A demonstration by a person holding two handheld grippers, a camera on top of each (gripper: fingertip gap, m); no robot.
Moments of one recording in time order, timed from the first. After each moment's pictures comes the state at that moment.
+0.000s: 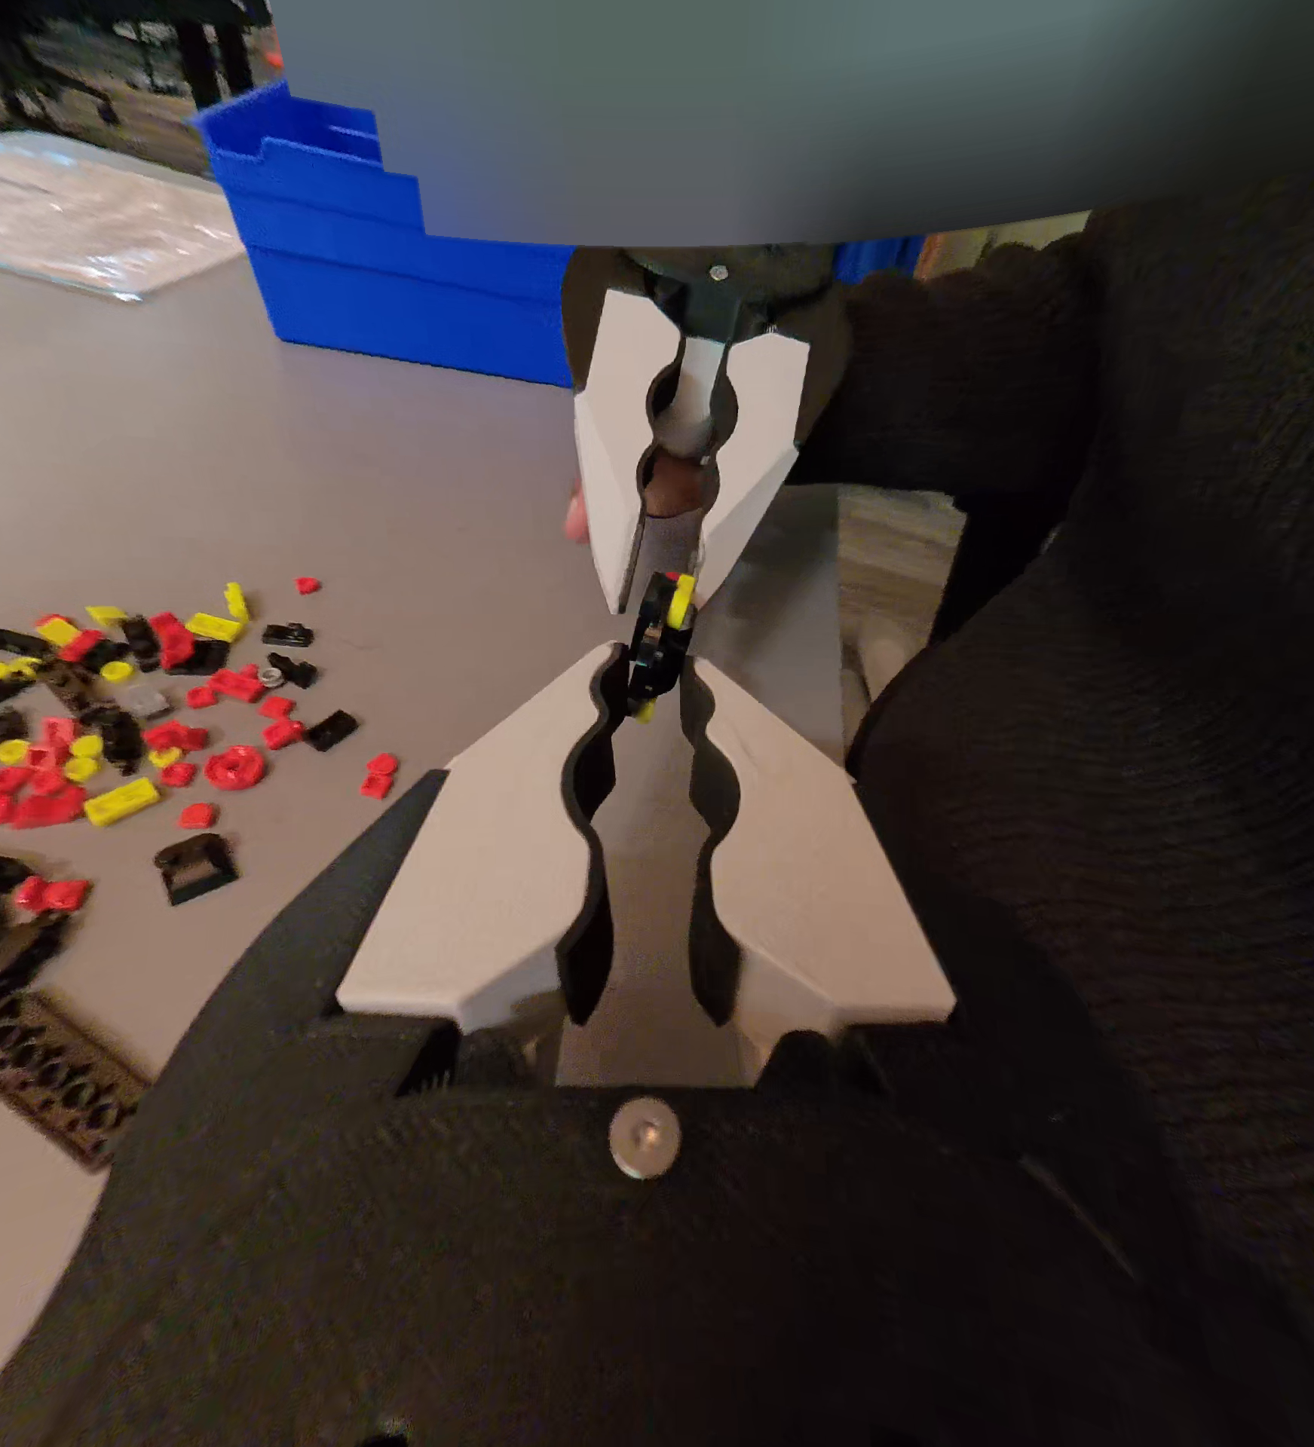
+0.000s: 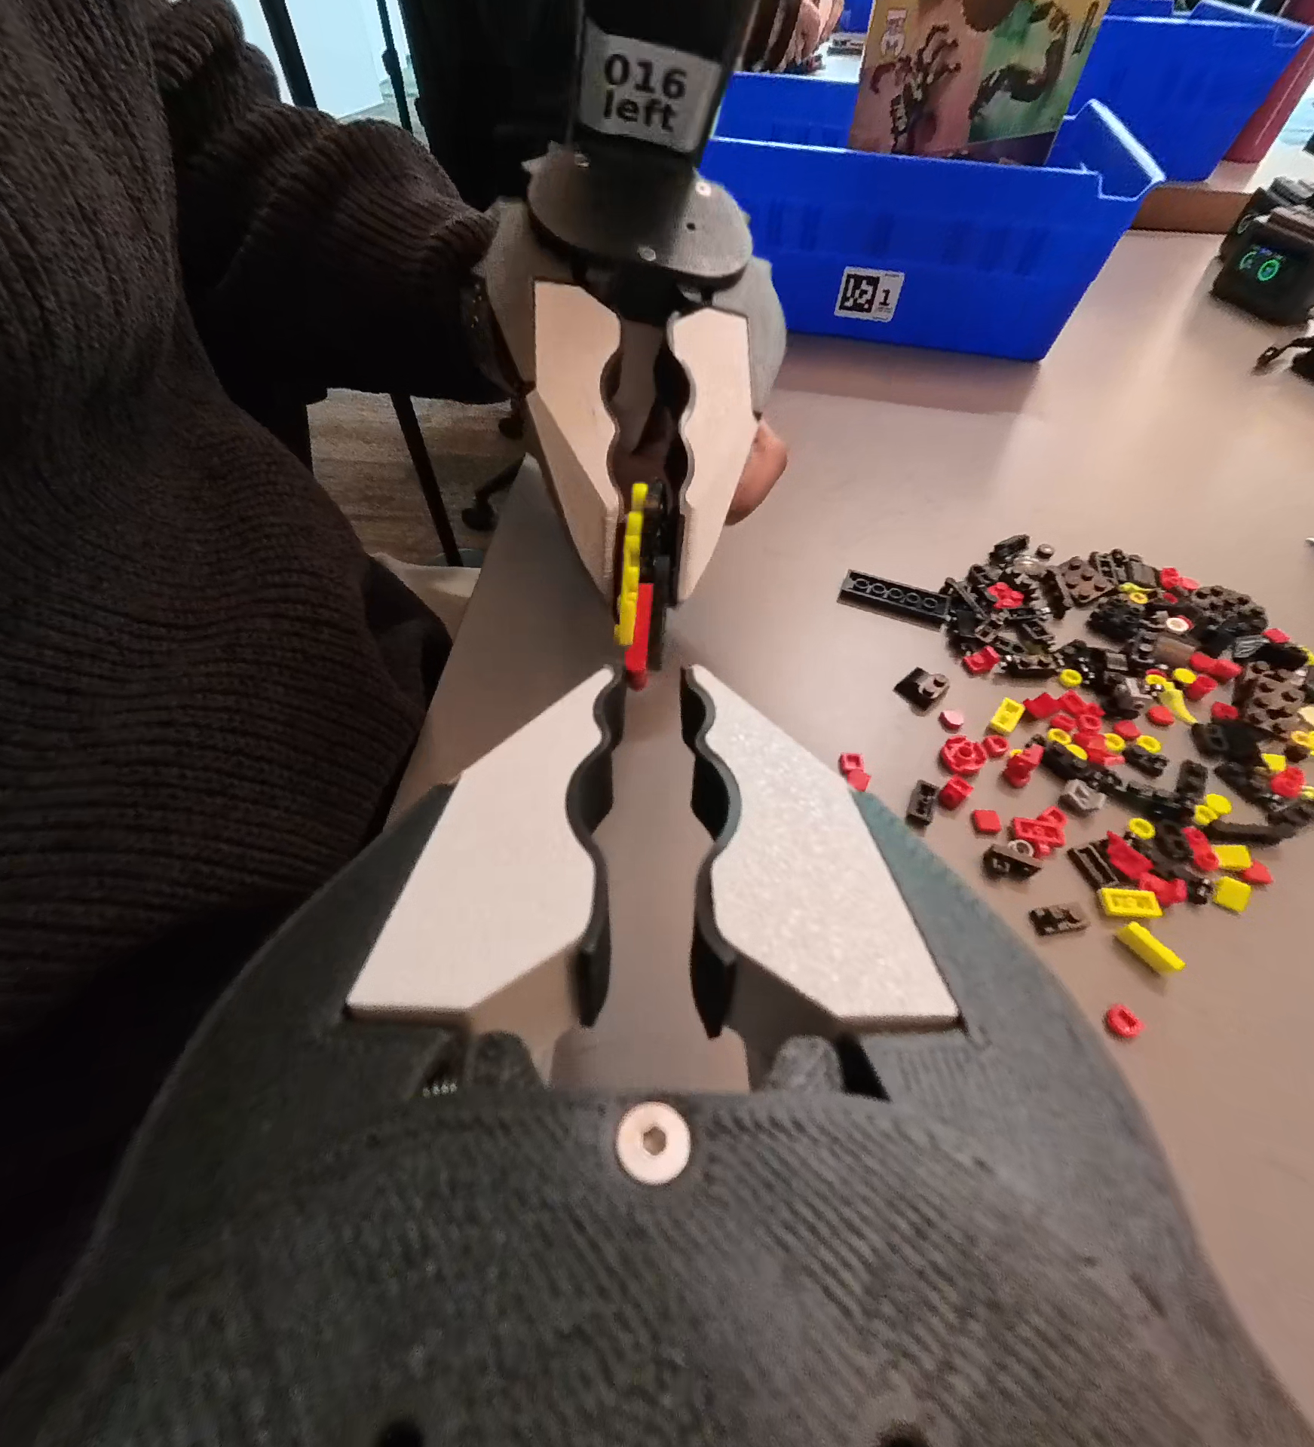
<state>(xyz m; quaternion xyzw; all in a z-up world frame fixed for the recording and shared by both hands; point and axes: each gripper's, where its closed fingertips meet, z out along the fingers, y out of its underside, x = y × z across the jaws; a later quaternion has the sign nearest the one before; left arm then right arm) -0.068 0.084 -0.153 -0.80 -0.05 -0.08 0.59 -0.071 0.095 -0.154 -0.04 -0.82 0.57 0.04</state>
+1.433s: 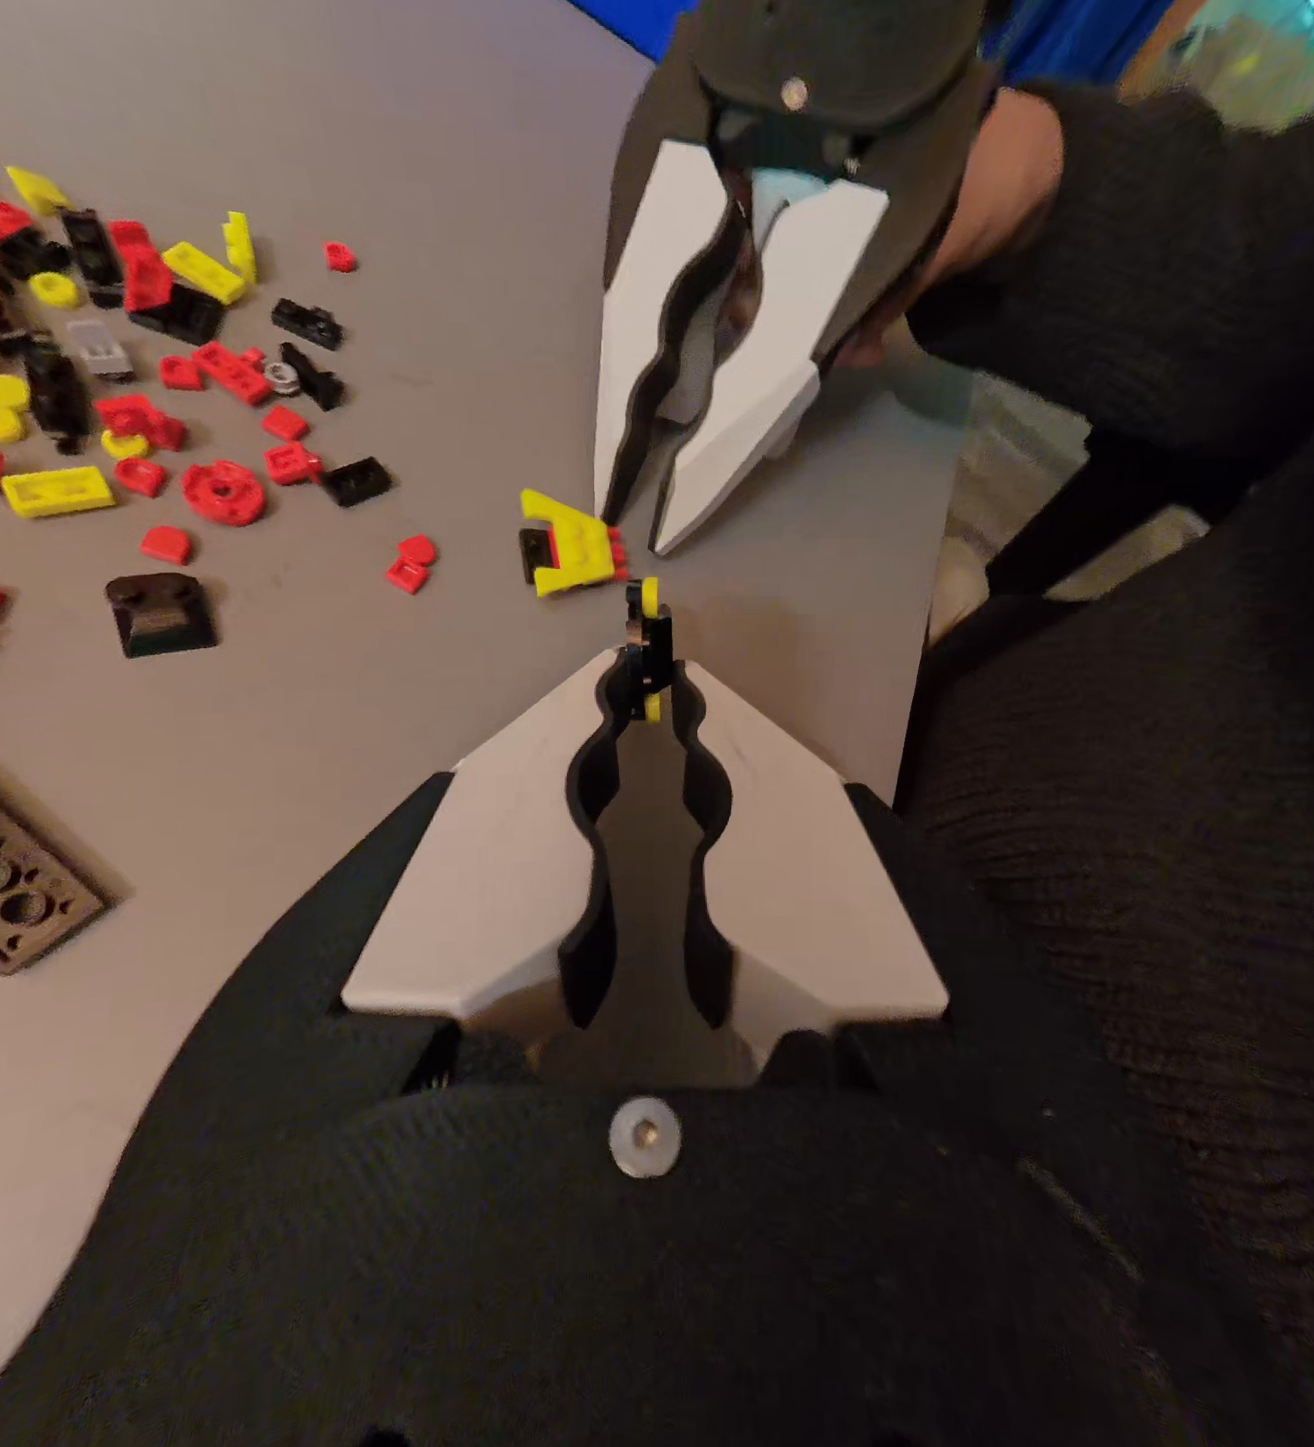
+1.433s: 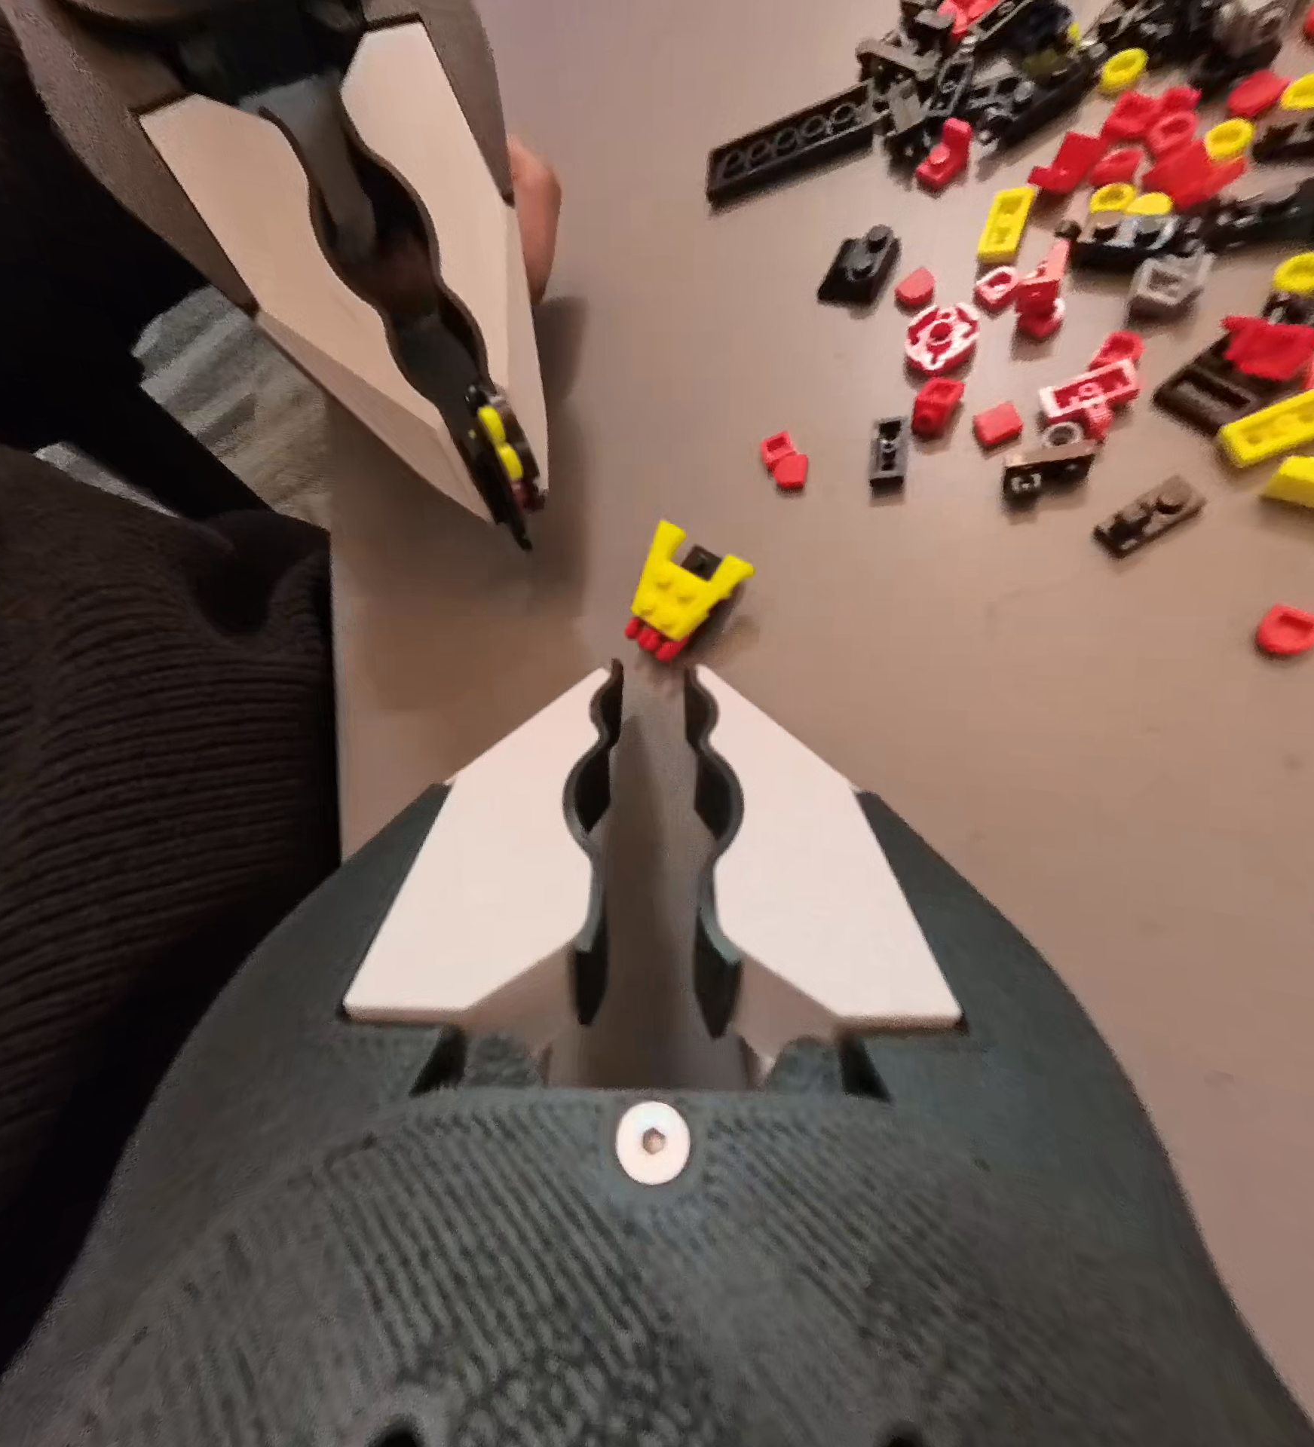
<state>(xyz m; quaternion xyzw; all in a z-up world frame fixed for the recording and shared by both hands) -0.085 0.078 -0.209 -0.85 -0.19 -0.15 0.47 -0.097 0.121 -0.228 -0.27 -0.86 0.42 -0.11</state>
